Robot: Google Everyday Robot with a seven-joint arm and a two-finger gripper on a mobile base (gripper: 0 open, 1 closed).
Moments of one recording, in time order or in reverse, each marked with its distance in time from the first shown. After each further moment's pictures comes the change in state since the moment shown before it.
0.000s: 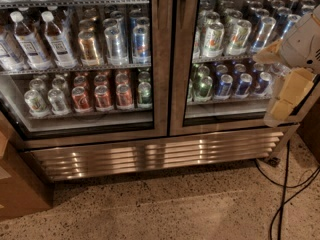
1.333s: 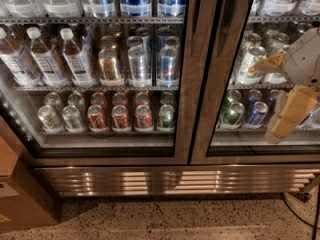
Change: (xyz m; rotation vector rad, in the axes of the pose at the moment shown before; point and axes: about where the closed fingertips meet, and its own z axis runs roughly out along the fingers) arm 0.006 0.026 0.008 0.034 -0.015 -0.022
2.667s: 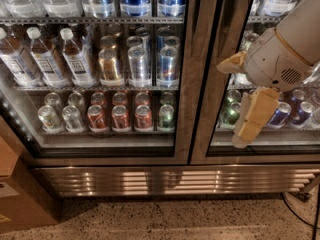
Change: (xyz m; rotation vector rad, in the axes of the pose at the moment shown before) arm -0.067 0.024 0.024 -0.064 -0.060 -0.130
